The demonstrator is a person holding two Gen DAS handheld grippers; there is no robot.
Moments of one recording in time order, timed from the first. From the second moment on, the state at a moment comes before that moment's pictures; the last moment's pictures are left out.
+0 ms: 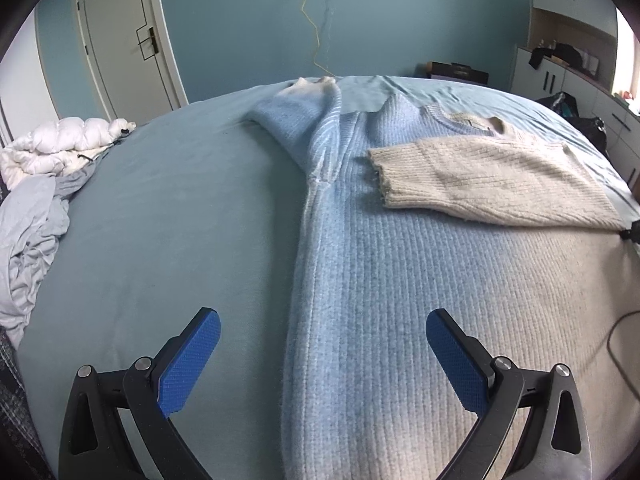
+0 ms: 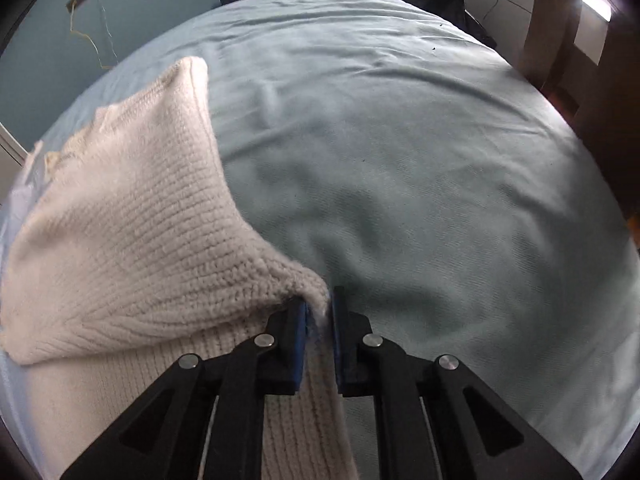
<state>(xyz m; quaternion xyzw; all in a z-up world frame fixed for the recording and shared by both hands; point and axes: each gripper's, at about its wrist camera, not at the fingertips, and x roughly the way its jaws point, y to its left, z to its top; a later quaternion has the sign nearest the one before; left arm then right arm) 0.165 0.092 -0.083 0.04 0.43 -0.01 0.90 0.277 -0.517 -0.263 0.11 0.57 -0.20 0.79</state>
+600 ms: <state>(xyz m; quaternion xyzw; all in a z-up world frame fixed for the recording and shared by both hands) 0.160 0.100 -0.065 0.00 0.41 -0.03 0.91 0.334 -0.429 -0.216 0.15 0.53 -0.17 0.82</state>
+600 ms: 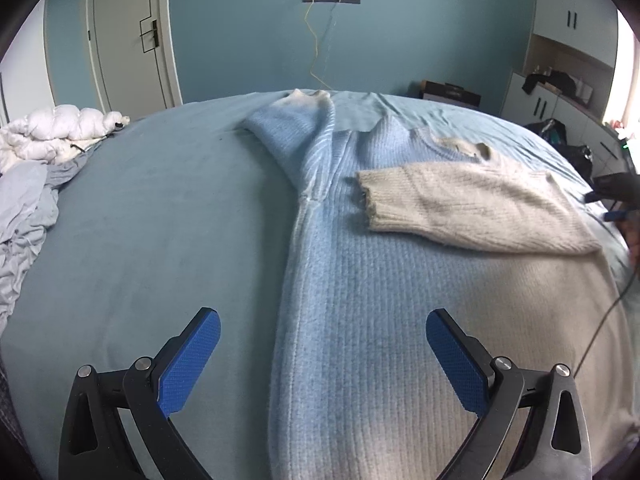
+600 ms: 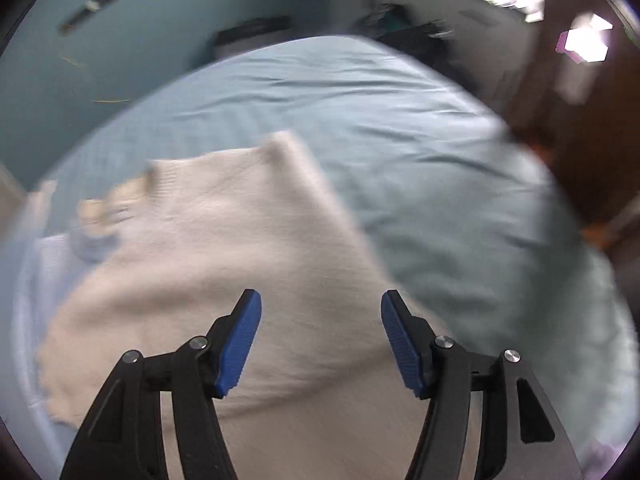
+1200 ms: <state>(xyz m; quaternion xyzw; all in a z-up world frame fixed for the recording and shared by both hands) 0.162 0.105 -0.070 0.00 0.43 -0.02 0.90 0.195 -0.379 -0.099 0.16 0.44 -0.07 0.88</state>
